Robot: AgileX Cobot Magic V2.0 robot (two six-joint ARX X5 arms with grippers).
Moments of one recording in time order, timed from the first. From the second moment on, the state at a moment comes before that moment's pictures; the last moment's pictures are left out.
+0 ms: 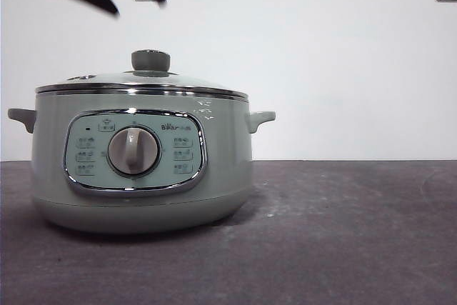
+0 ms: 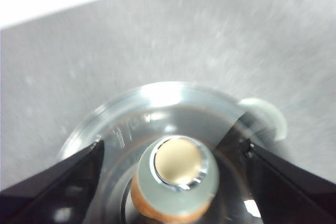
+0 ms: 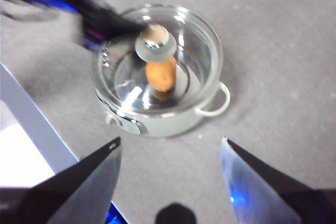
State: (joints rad) left arm -0.49 1.23 1.20 -0.48 0.01 -0.01; right arm 0.70 1.33 1.93 -1.33 -0.07 -0.11
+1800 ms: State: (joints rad) left arm -0.50 0.54 0.52 -0.42 0.05 -0.05; right arm 0.55 0.60 0.51 -0.33 0.13 0.17
